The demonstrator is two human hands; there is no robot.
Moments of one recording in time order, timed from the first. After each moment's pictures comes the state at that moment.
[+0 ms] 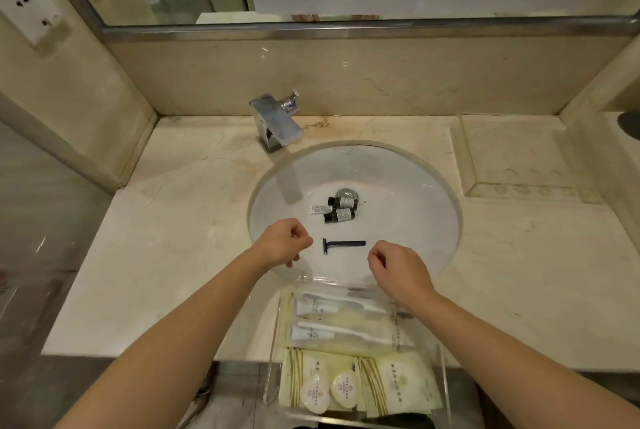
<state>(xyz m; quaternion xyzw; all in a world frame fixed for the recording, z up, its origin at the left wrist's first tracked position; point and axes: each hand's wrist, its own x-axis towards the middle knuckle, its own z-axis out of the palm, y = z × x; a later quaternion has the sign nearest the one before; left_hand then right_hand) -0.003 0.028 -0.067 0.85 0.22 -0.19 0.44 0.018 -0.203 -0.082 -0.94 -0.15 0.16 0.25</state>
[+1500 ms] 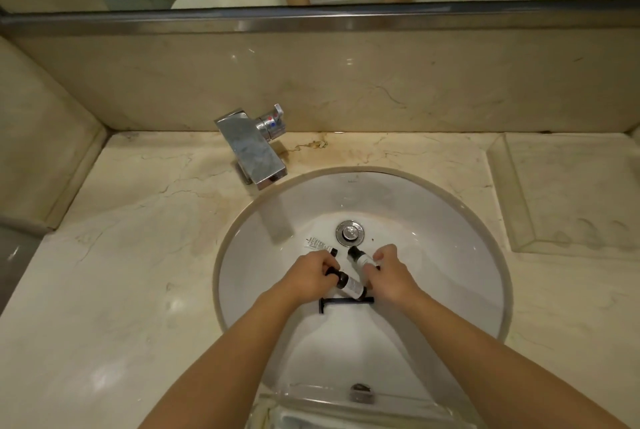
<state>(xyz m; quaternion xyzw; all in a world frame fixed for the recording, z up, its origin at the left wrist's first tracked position) 0.111 0.012 -0.181 0.87 0.16 -0.23 0.41 0.158 -0.155 -0.194 -0.86 0.03 0.35 0.36</state>
